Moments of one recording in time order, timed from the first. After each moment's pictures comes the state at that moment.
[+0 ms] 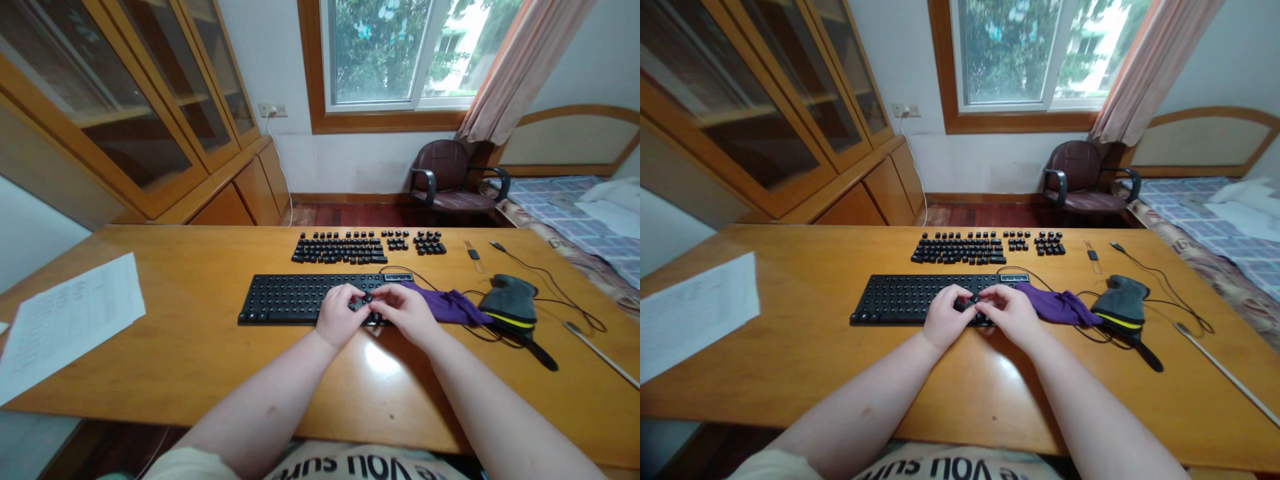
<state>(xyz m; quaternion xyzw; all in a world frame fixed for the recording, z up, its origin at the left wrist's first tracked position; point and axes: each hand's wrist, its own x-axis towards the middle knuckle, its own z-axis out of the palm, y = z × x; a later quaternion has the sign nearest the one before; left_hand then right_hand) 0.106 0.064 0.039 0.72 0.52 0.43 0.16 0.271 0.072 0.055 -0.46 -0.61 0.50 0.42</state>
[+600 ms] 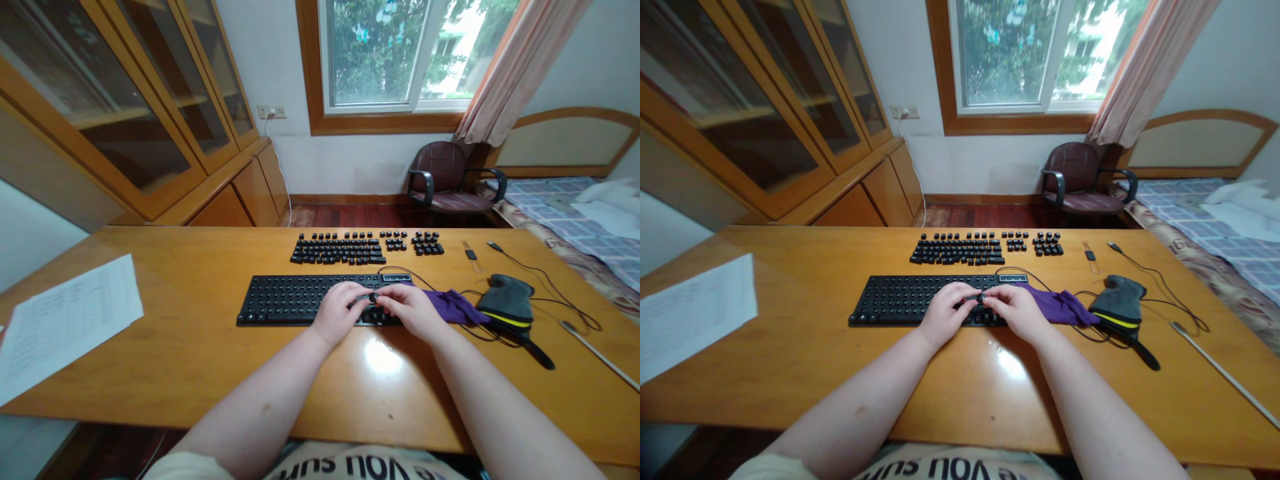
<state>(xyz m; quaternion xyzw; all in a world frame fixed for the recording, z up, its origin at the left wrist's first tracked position) 0.098 0.071 0.046 0.77 0.42 0.43 0.21 0.289 0.083 0.057 -0.47 -0.64 0.48 0.36</state>
